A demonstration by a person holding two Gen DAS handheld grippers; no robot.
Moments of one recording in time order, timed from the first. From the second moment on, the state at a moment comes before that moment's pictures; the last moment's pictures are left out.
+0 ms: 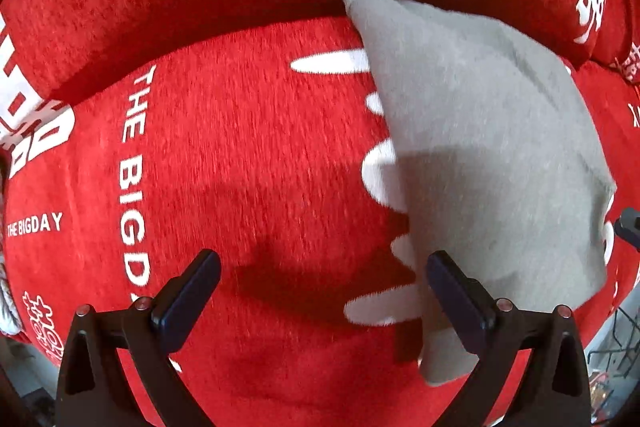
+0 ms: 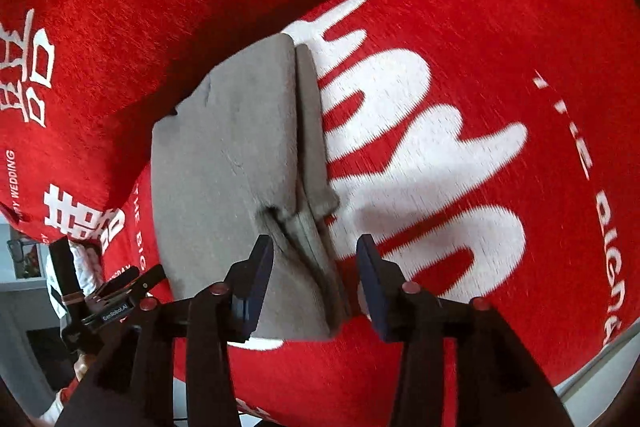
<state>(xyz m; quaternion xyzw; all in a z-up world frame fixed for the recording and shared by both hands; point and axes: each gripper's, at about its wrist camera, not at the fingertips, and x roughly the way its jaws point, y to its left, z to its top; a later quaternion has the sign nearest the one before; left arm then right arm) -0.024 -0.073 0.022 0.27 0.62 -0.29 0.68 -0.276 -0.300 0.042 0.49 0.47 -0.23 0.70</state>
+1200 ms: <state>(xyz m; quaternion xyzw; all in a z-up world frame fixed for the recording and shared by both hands) 0.021 -0.114 0.009 0.19 0.64 -0.32 0.68 -0.246 -0.353 -0.003 0.56 0.44 -0.14 0.68</state>
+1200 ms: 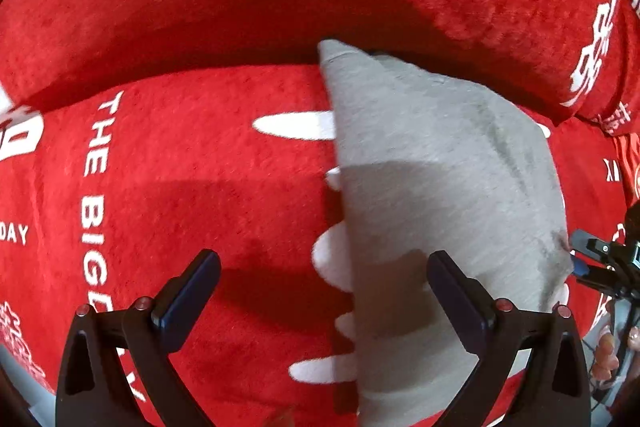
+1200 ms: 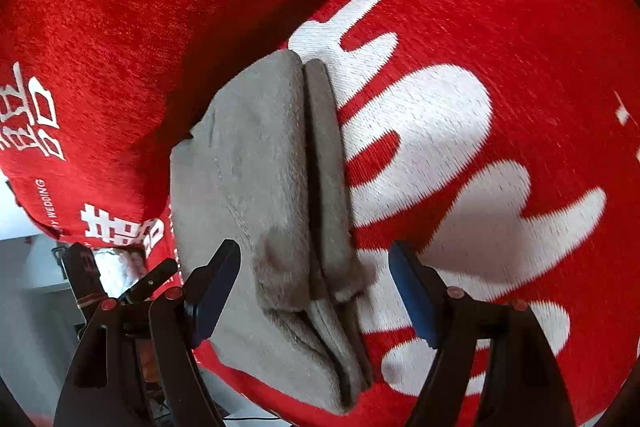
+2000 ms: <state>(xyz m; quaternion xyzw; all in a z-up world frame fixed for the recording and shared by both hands) 0.011 -0.170 -0.037 0.12 0.69 -0.39 0.59 -0.173 -0.356 -0.029 0.57 0.43 0.01 0.70</state>
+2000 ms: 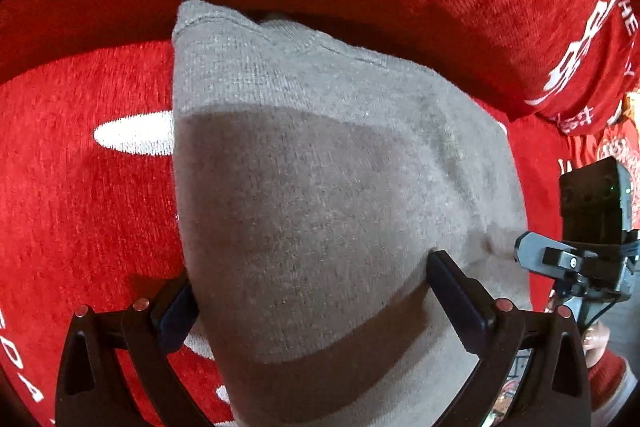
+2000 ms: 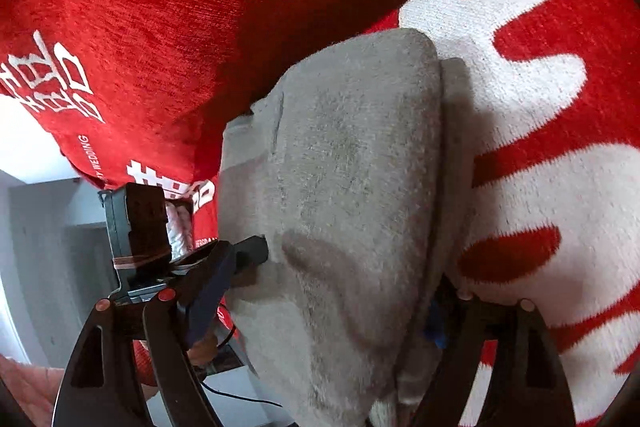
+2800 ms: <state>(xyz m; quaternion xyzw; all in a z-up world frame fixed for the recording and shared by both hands) 0.039 -0.033 0.073 0.08 0.66 -0.45 0.60 -0.175 -0.267 0.024 0.65 0.38 0.07 0.66</state>
